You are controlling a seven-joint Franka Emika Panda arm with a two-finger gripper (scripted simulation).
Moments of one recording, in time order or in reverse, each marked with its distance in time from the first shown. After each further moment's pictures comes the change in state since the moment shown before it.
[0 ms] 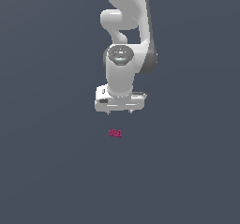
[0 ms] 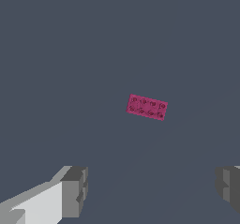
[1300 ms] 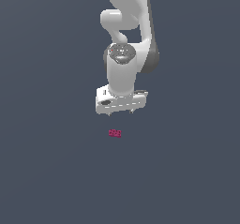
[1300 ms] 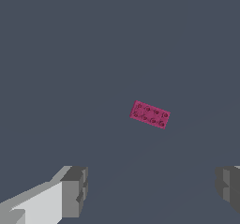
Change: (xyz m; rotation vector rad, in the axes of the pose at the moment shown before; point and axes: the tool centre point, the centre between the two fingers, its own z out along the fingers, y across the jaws) arm 0.009 -0.004 -0.009 0.002 0.009 -0.111
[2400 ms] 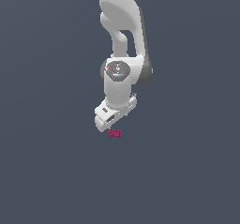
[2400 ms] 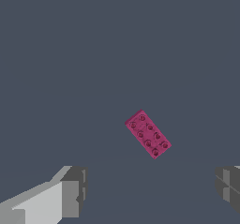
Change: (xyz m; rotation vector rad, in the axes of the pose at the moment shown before) arm 0.014 0.017 0.044 -0.014 0.003 -0.540
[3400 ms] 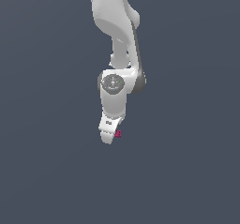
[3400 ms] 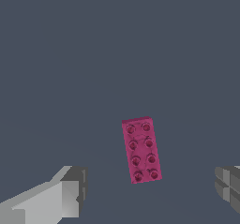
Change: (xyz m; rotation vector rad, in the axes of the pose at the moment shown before) arm 0.003 0.016 0.042 -0.007 0.021 -0.526
